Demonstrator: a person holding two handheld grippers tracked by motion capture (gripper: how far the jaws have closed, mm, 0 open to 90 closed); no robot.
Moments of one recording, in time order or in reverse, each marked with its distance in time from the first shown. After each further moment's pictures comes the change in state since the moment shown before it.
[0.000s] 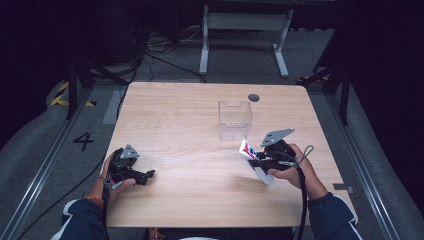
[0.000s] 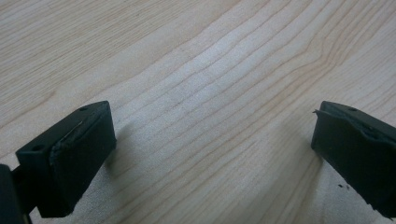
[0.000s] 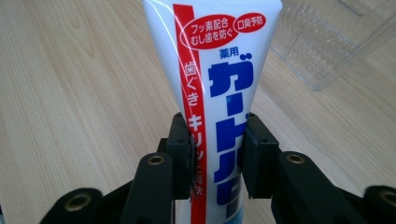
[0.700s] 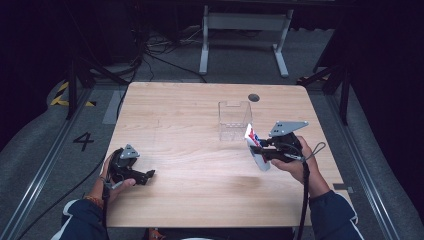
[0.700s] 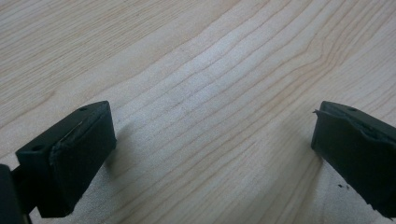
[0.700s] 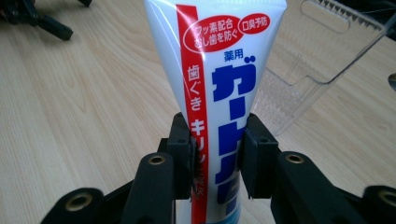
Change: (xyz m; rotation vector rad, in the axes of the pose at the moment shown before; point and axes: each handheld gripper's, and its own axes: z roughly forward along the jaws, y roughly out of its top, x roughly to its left) left arm 0.000 0.000 0.000 0.000 0.000 -0.001; right arm -0.008 0.014 -0.024 -0.176 -0.065 0.018
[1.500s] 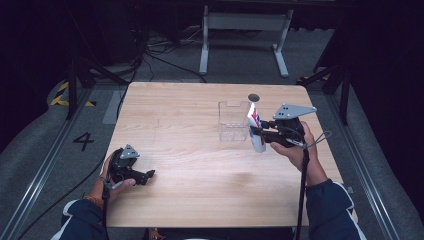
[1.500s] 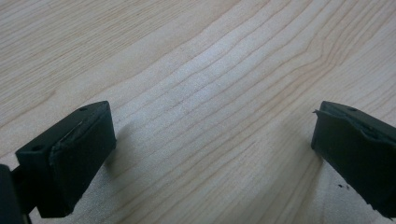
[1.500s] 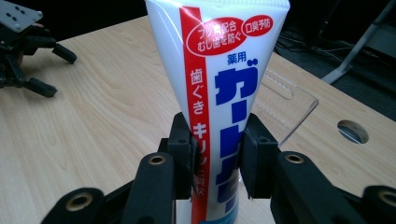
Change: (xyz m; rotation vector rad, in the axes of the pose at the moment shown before) left arm -0.001 0.000 0.000 0.001 -0.002 -0.013; right arm -0.012 0.038 -0.015 -0.139 -0.086 0.004
